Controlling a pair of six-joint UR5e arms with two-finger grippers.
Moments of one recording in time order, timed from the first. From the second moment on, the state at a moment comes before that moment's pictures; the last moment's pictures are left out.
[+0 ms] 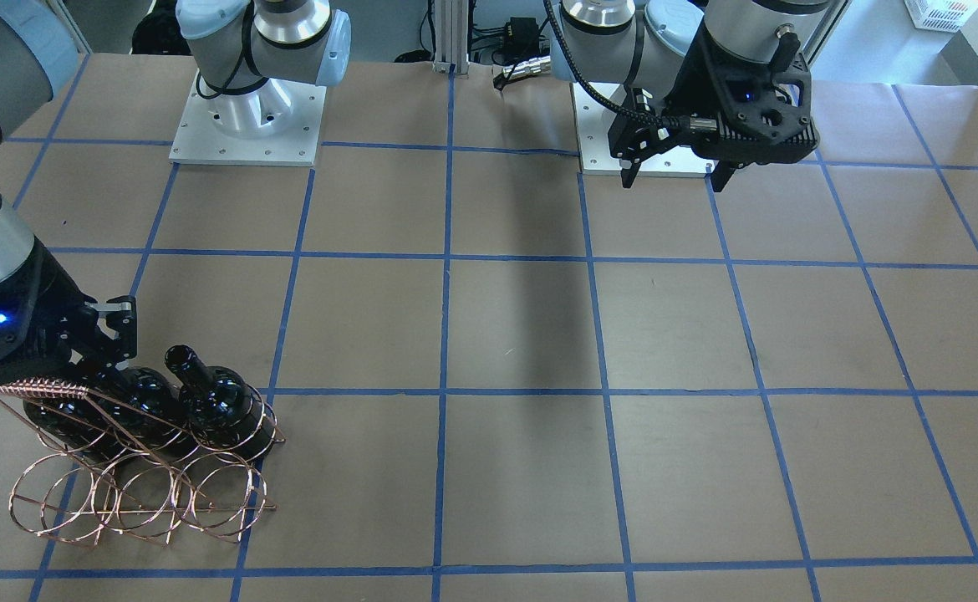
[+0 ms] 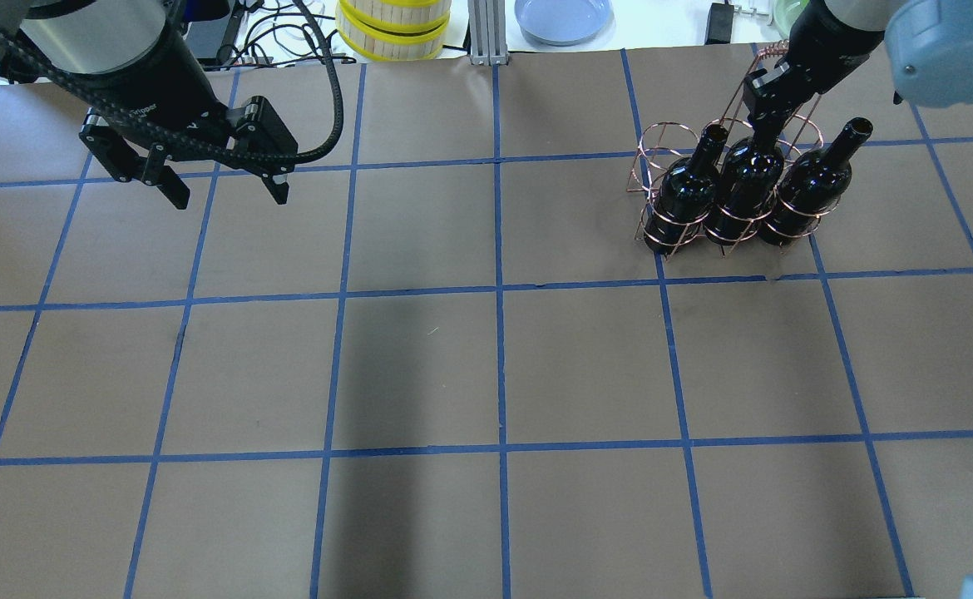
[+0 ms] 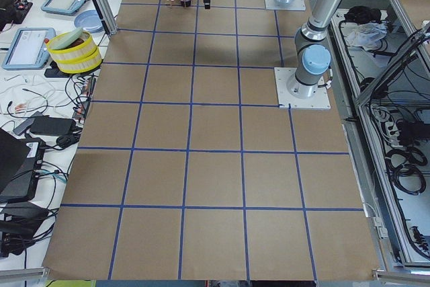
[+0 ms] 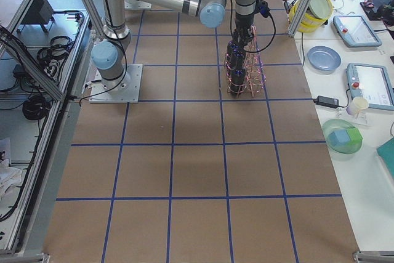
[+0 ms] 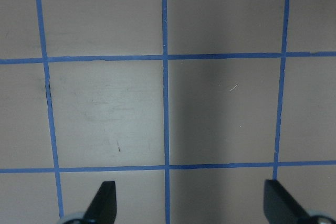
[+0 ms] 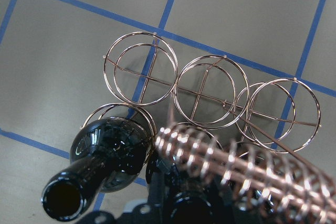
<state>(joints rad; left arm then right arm) -1.60 -1.56 -1.48 -1.70 1.56 -0.02 1.39 -1.34 1.53 -1.92 -1.49 -0.52</state>
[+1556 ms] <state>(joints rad) -1.59 -1.56 -1.50 -1.61 1.56 -0.01 1.40 -1.52 1.52 -1.84 -1.52 -0.47</state>
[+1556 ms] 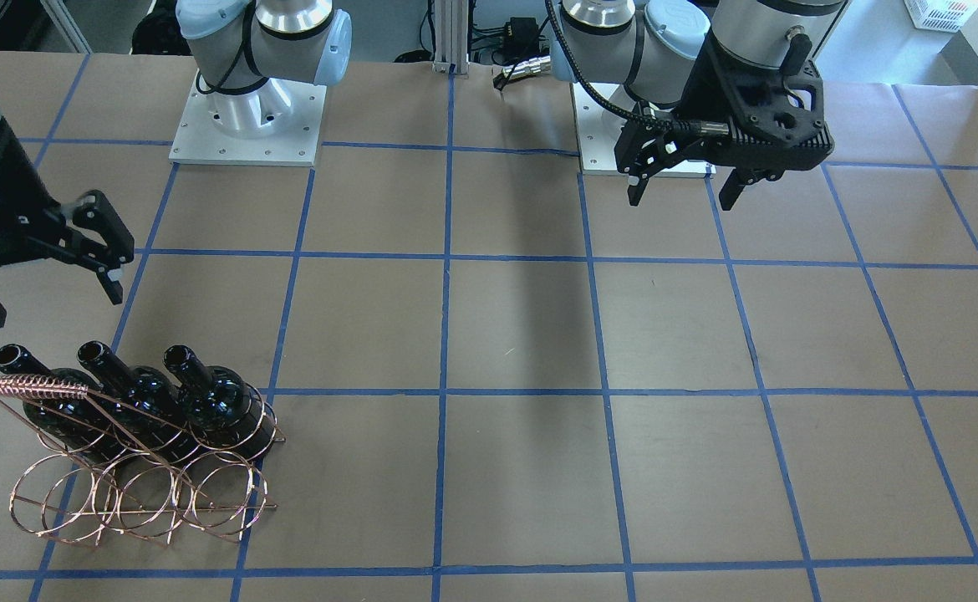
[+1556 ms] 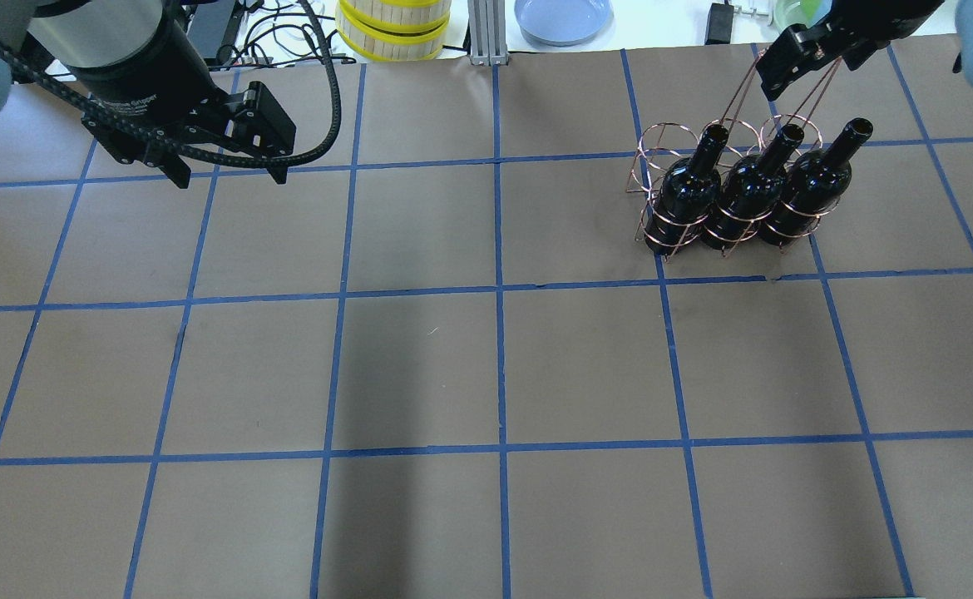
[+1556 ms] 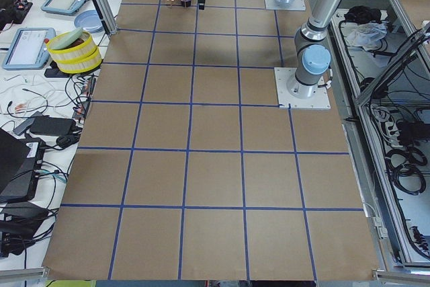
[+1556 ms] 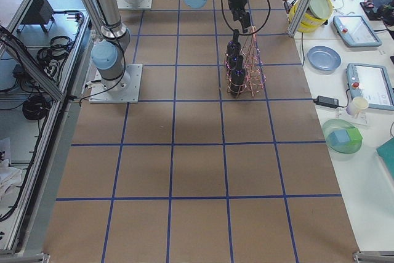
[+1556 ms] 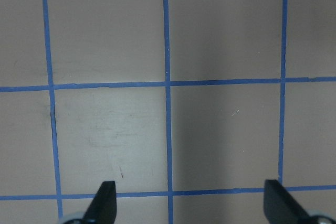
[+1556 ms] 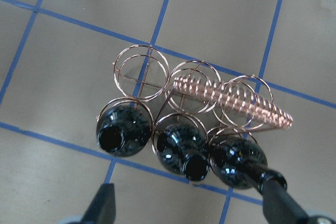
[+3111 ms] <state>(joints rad) -1.58 -1.56 -1.50 -1.59 1.56 0.00 1.64 -1.59 1.51 -1.58 -1.59 0.04</state>
